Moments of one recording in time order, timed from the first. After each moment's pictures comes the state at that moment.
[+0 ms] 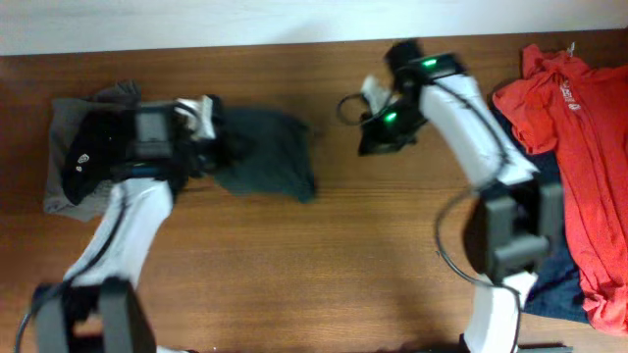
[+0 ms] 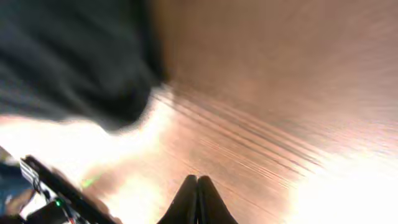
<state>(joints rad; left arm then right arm) 0.03 1.61 1.09 -0.22 0.76 -0.38 0.19 2.07 1.91 -1.28 -0.49 -0.01</state>
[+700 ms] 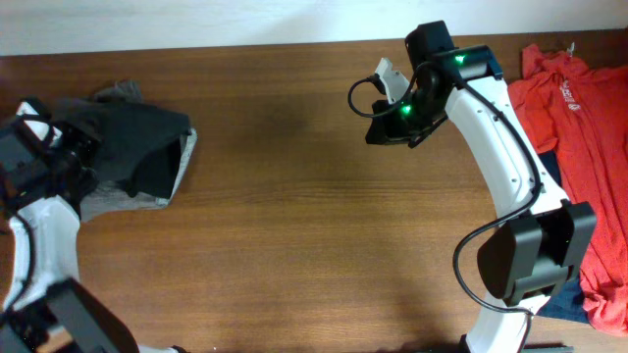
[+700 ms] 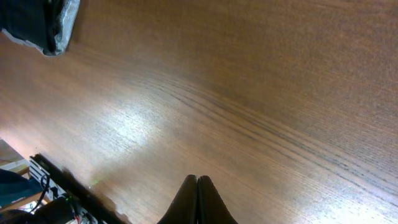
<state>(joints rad) 0.50 1.64 1.14 -0.09 0.44 -0.53 0.20 1.97 1.91 -1.31 -0.49 -0.01</state>
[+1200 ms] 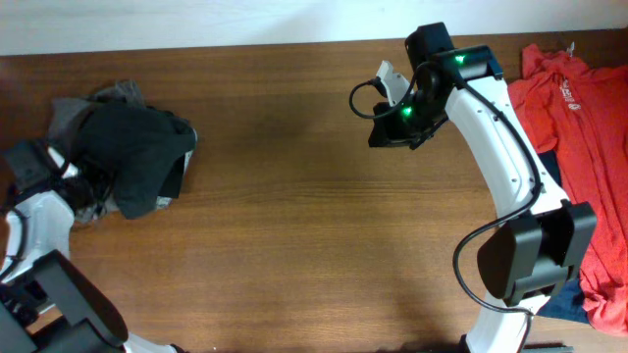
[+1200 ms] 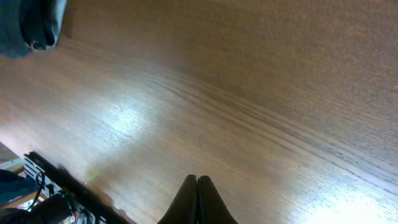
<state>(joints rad) 0.55 1.75 1.15 -0.49 0.31 -0.50 0.20 1.97 1.91 -1.33 -0.47 -0.01</state>
